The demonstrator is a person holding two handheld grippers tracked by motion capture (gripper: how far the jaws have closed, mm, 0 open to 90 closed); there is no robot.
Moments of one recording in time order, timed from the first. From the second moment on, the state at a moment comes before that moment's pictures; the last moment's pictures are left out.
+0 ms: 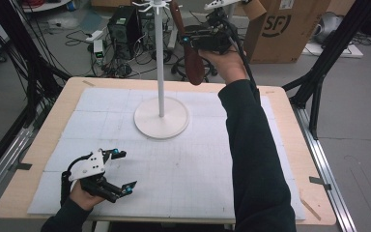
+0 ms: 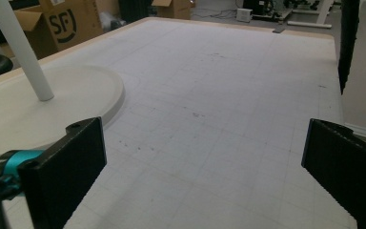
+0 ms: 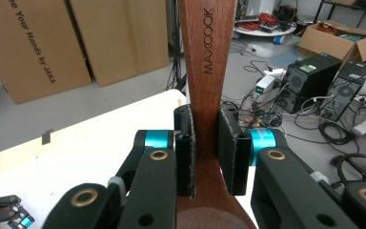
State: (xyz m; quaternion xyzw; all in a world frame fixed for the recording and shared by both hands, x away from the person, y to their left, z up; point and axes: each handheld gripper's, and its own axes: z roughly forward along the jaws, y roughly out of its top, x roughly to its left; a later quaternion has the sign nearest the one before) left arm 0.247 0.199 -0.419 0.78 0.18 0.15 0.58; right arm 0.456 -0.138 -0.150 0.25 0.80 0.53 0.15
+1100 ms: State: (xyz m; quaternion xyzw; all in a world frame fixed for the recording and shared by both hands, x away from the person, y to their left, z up) left arm 0.245 0.201 -0.418 0.78 0.18 0.15 0.58; right arm 0.459 -0.143 -0.159 0.26 0.79 0.54 0.14
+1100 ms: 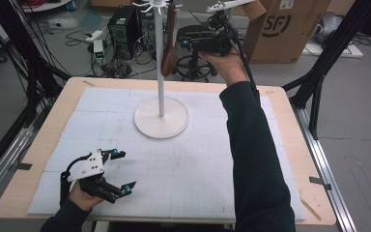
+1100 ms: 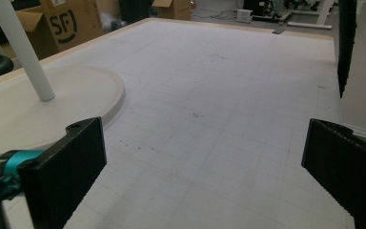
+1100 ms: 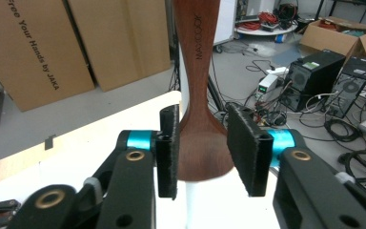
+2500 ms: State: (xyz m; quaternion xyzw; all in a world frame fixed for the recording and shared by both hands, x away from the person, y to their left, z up) left arm 0.246 0.199 -0.419 0.78 0.19 0.15 0.58; right arm 0.363 -0.177 -0.217 0.22 0.82 0.51 0.12
